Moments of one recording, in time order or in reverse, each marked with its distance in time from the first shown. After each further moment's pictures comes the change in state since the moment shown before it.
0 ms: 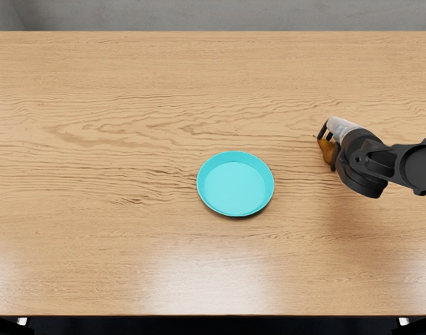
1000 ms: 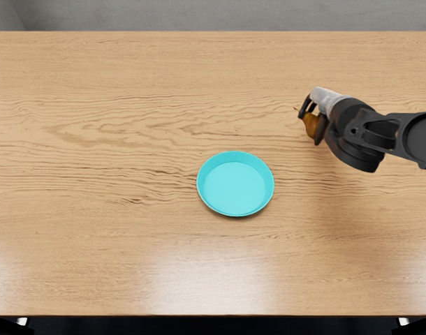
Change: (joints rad) left arm 0.000 0.000 -0.002 0.000 0.000 0.000 0.000; right arm 0.167 -0.008 0.003 0.095 0.050 0.024 0.000
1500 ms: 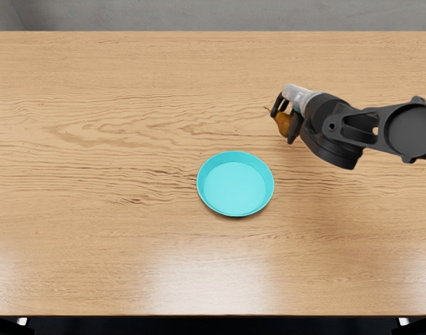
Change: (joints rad) left arm 0.002 0.000 0.002 0.001 0.001 0.000 0.000; right arm 0.057 0.065 0.013 0.047 0.064 -0.006 0.000
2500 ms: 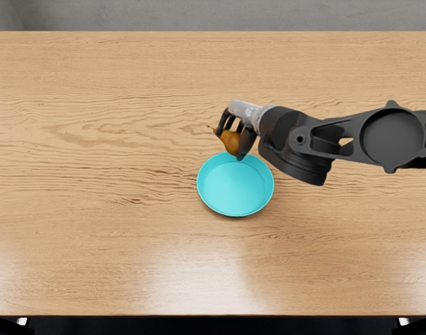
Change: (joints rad) left arm 0.002 0.000 0.000 0.000 0.000 -0.001 0.000; right arm 0.038 0.065 0.093 0.159 0.047 -0.003 0.000
